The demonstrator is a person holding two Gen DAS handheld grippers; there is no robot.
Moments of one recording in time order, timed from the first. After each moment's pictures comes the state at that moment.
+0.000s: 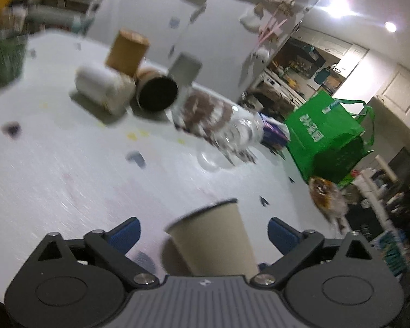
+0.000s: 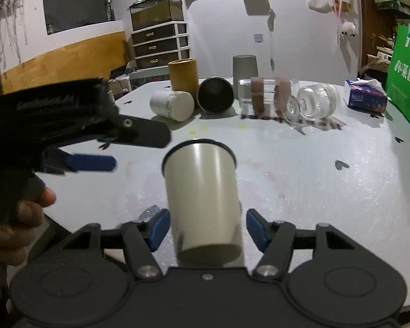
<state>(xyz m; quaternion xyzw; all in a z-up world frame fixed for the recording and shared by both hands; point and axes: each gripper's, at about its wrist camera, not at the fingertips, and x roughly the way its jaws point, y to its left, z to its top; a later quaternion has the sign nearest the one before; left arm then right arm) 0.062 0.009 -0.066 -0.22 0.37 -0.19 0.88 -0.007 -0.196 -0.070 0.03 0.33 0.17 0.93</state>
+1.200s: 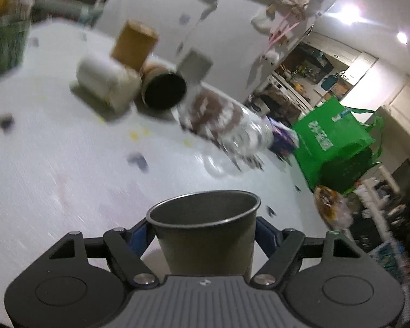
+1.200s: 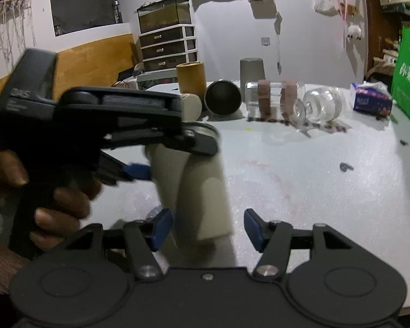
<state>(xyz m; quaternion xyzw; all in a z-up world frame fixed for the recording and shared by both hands) 0.081 0.011 -0.072 -0.22 0.36 -0.16 0.89 -0.018 -0.192 -0.064 0.01 0.30 0.17 0.94</state>
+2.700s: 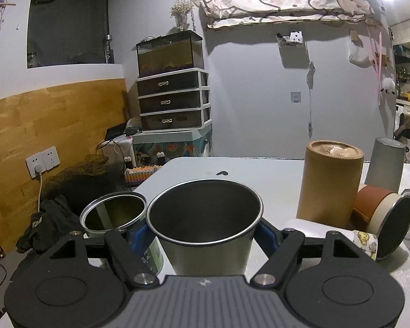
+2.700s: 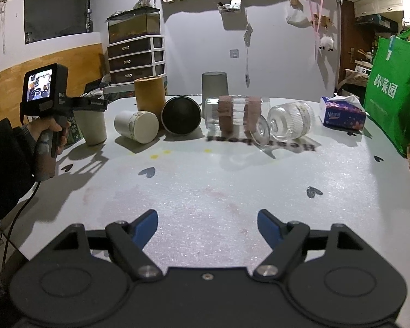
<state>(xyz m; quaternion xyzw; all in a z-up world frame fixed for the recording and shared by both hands) 0.252 0.115 -0.063 0.03 0.20 0.14 0.97 0.026 -0.206 -0.067 0.01 0.28 0.11 0.95</state>
